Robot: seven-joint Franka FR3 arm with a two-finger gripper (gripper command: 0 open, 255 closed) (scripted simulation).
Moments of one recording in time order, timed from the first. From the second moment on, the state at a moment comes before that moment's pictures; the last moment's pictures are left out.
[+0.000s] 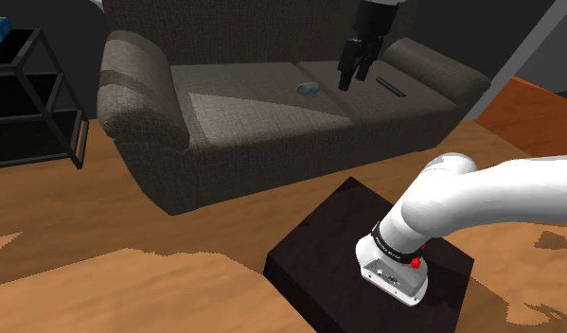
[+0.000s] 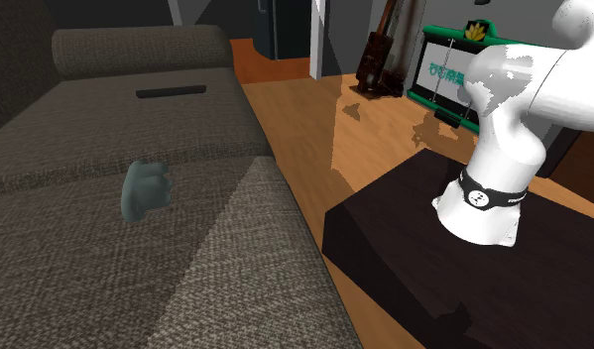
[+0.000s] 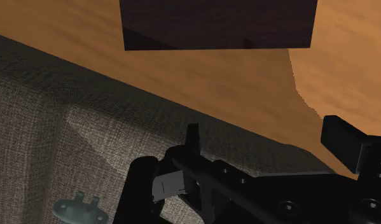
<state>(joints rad) -0.02 -0.79 0.01 -2.28 0.02 1.45 -0.08</state>
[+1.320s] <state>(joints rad) -0.12 -0.28 -0.20 -2.12 -0.04 1.82 -0.24</state>
